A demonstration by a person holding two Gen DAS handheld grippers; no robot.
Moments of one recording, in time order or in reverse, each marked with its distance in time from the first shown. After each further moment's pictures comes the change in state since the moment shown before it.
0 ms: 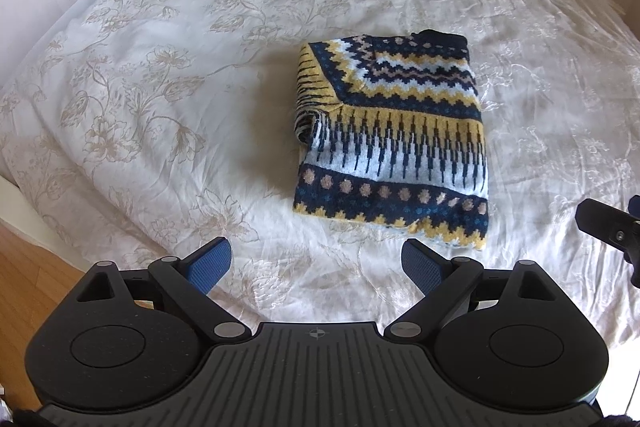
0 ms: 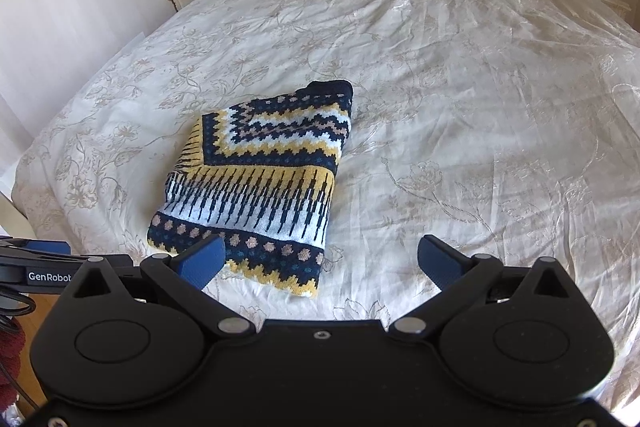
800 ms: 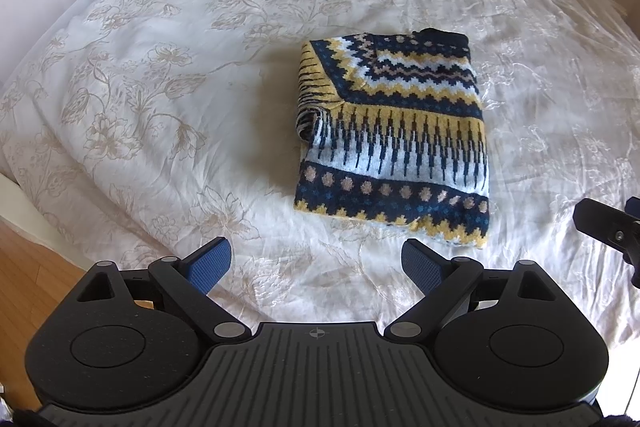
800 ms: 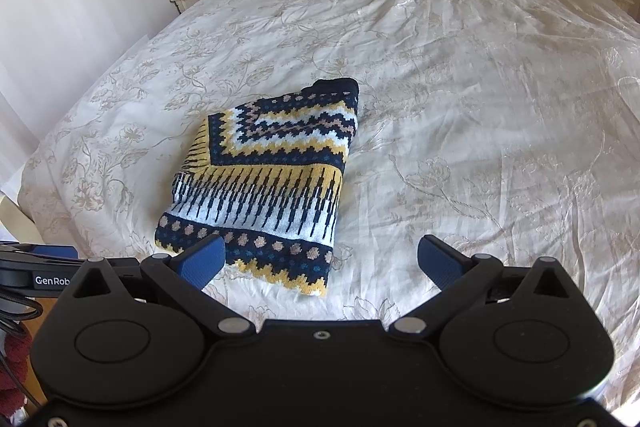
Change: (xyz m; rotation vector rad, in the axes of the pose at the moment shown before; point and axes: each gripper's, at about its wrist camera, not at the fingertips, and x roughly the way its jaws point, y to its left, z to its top) left arm 0.000 0.000 -0.001 -0.005 0.001 0.002; right arm 0.002 0.001 0.000 0.011 0.001 0.018
